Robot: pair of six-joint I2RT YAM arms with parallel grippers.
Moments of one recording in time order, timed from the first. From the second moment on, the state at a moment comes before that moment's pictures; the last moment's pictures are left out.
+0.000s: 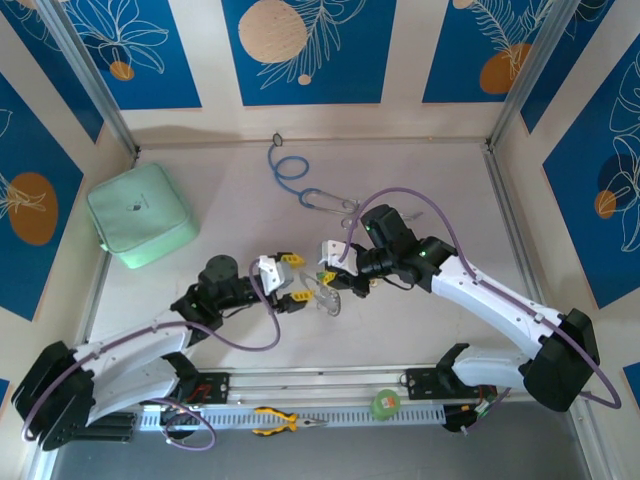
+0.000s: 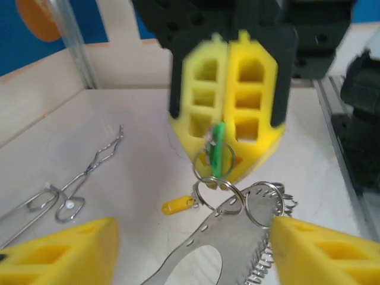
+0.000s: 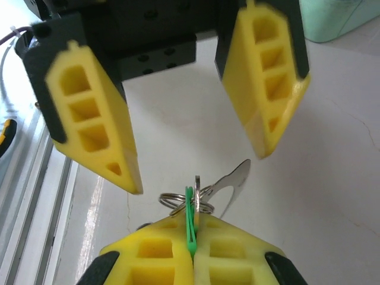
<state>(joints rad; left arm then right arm) -0.75 0.95 0.38 0.42 0.48 0.21 0.73 1.19 0.96 -0.57 -0.59 -0.63</state>
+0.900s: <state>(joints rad) -0.74 0.53 0.46 -0.17 -0.74 -0.23 0.91 1.74 1.15 -0.28 -0.40 -0.52</state>
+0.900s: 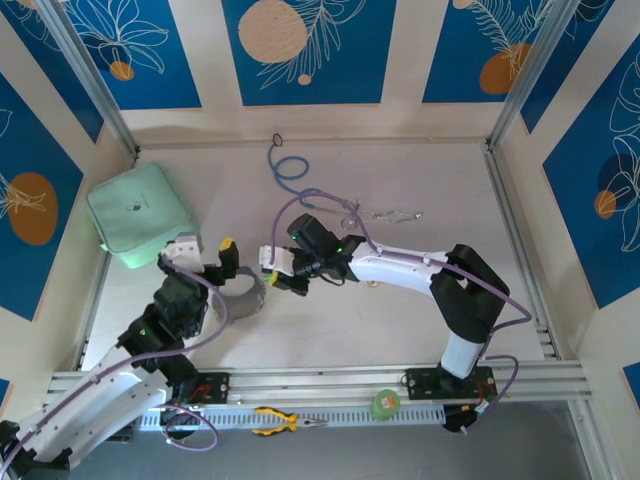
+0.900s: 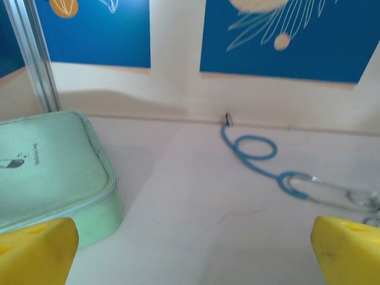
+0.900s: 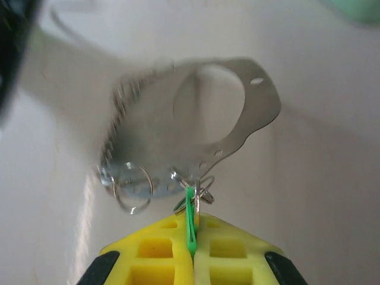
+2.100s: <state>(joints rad) -0.73 0.98 0.60 -0.13 -0.28 -0.18 0.69 1.31 0.77 -0.17 -0.42 -0.24</state>
